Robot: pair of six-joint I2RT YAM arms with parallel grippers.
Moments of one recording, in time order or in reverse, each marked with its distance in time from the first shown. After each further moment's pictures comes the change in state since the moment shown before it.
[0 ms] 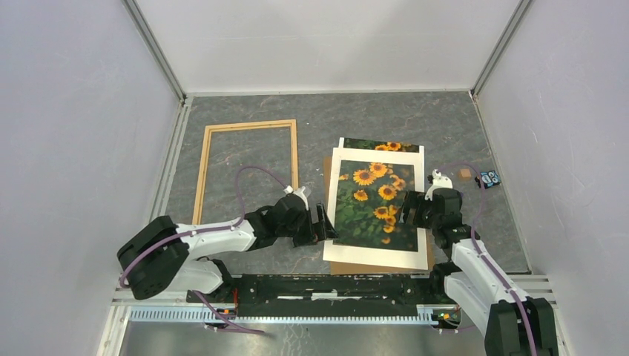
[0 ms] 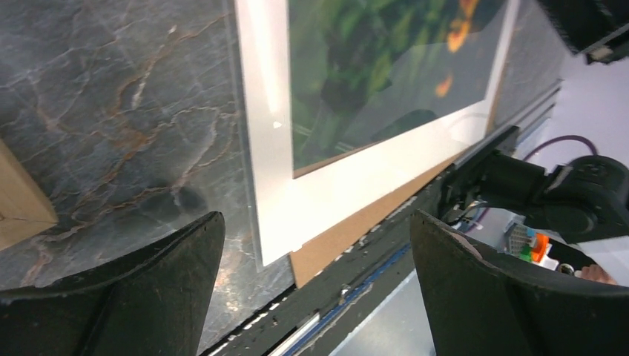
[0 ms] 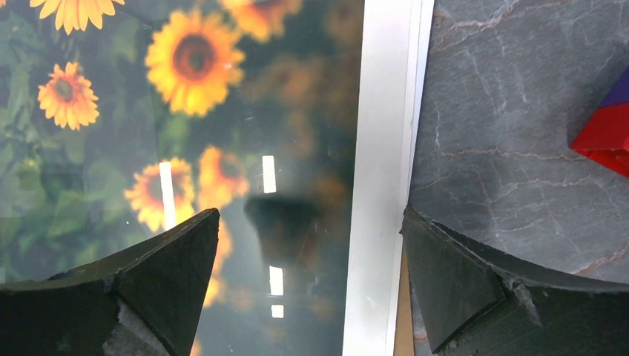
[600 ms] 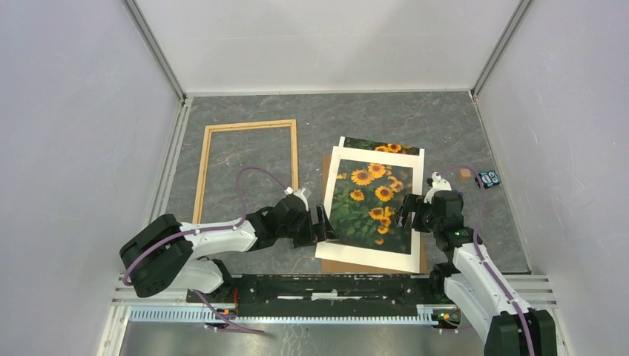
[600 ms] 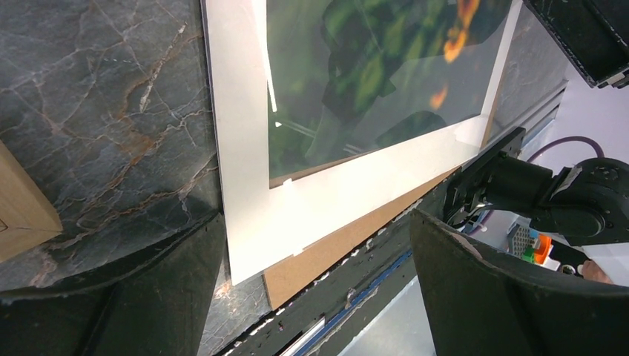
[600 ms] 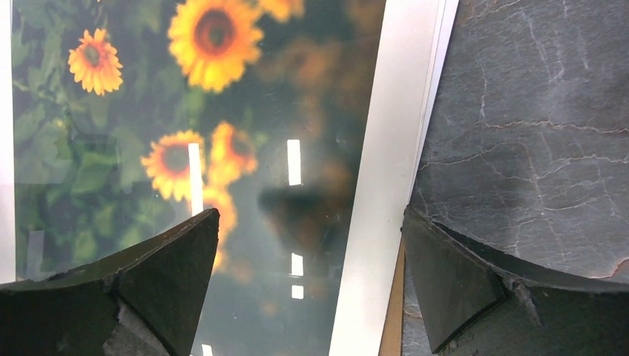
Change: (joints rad) left arm 0.000 0.045 -0.010 0.021 -0.002 0.000; right arm 0.000 -0.080 0.001 -0.104 -0.096 0.031
